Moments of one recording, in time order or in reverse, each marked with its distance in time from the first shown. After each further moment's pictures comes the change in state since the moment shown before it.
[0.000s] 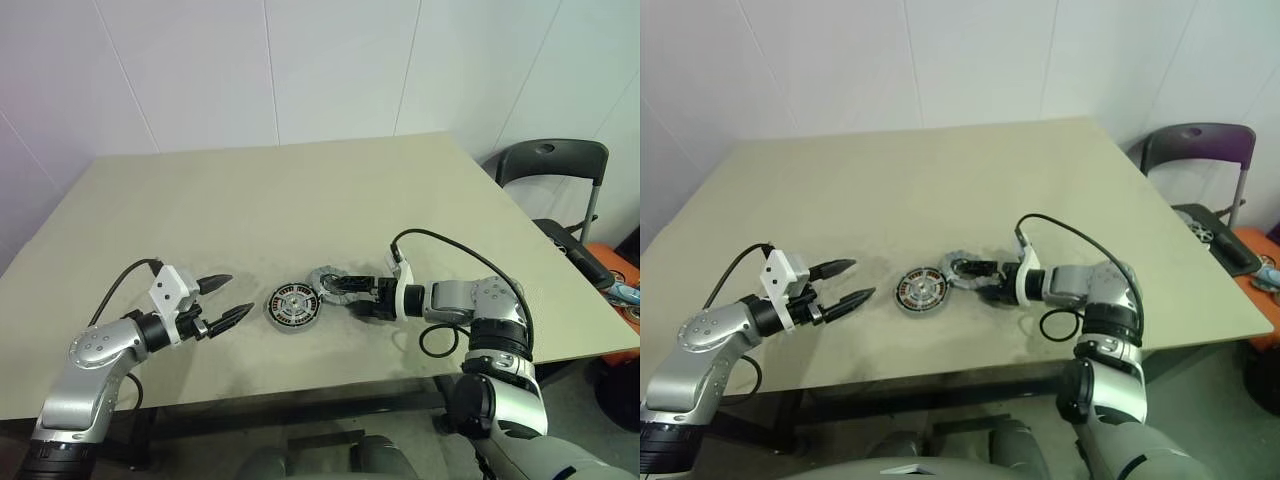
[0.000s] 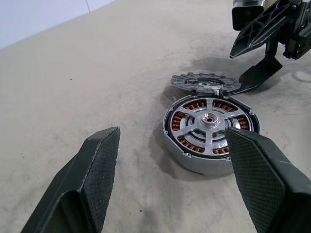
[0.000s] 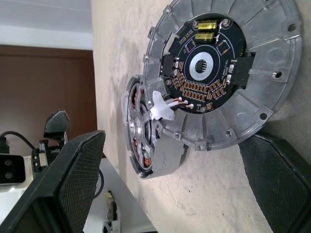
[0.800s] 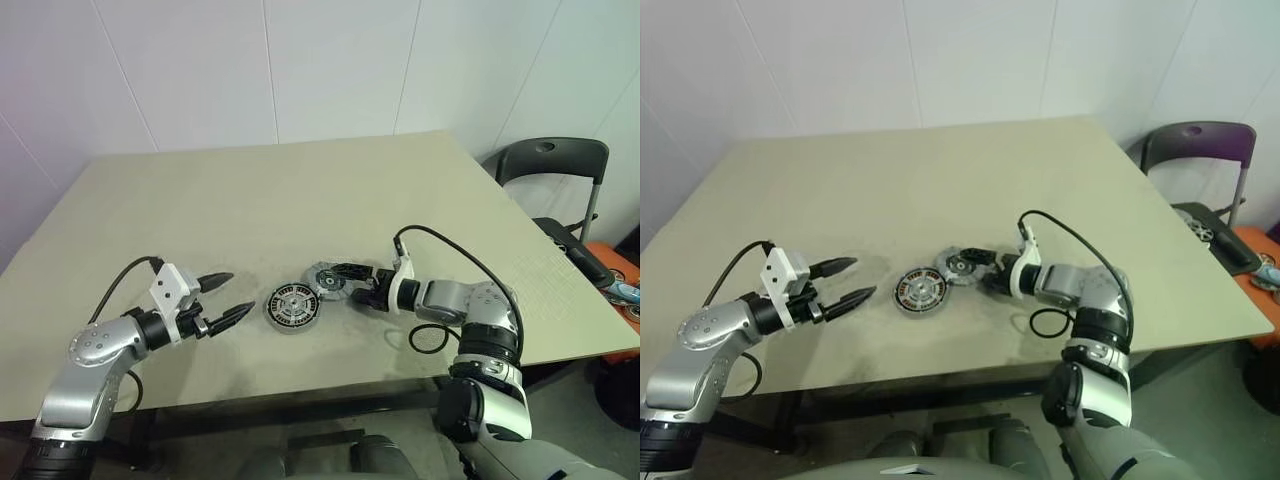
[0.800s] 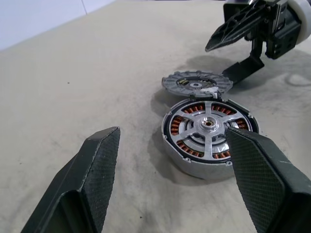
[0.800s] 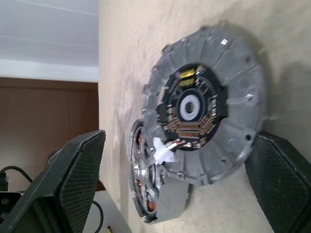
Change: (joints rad) left arm -0.014 0.004 0.000 -0.003 0.000 0.001 -0.009; right arm 0.011 0.097 -0.056 -0.069 -0.034 -0.120 -0.036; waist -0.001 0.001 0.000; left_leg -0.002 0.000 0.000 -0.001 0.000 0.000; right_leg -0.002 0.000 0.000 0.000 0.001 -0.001
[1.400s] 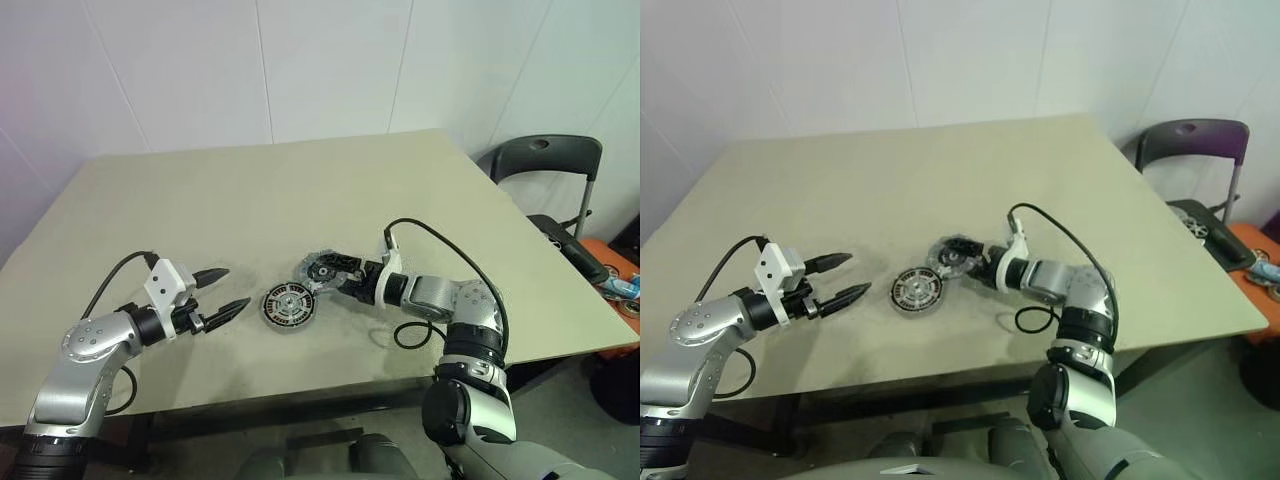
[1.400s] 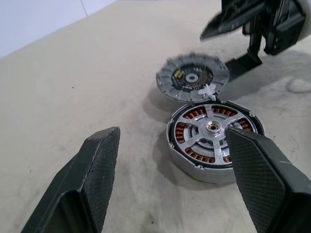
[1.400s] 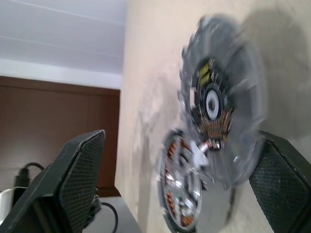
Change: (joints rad) left arm -0.008 0.024 0.013 0.003 0.000 0.000 0.000; right arm -0.006 0.070 0.006 -0.076 0.036 -0.054 0.024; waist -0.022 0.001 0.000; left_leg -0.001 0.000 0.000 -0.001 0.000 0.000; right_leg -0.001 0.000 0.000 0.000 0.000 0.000
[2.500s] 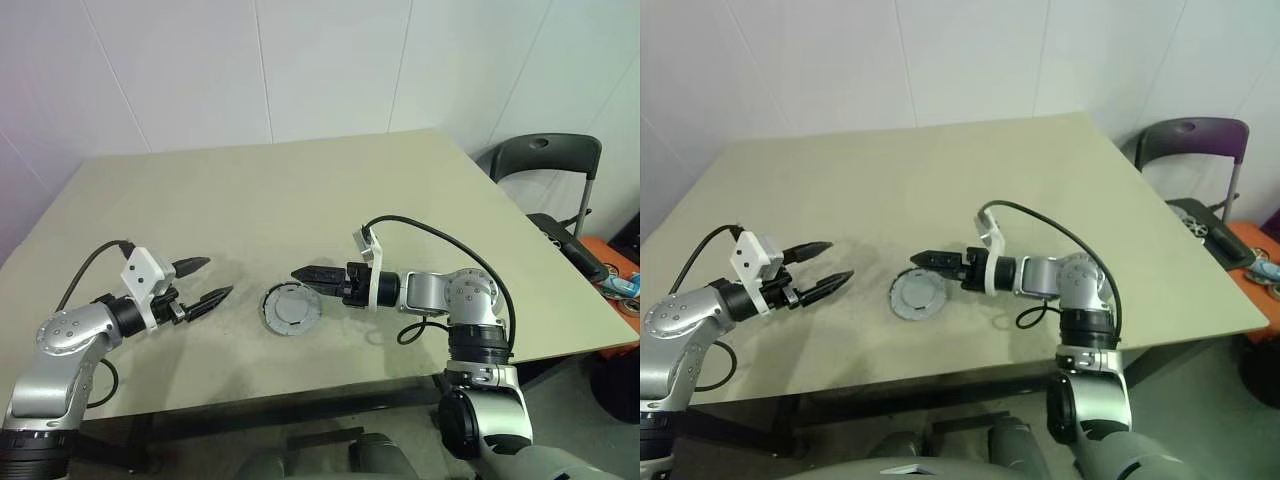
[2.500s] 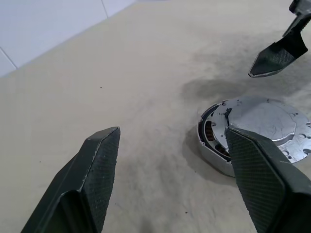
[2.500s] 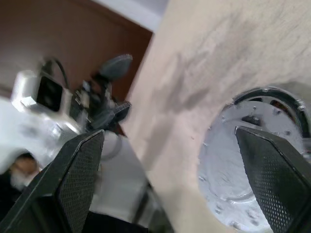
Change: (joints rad) left arm -0.018 0.045 0.065 0.029 -0.018 0.003 -0.005; right arm 0.042 -0.204 0.484 -0.233 0.020 -0.044 0.343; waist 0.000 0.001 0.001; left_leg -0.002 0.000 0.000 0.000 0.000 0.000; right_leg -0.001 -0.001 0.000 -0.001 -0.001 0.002
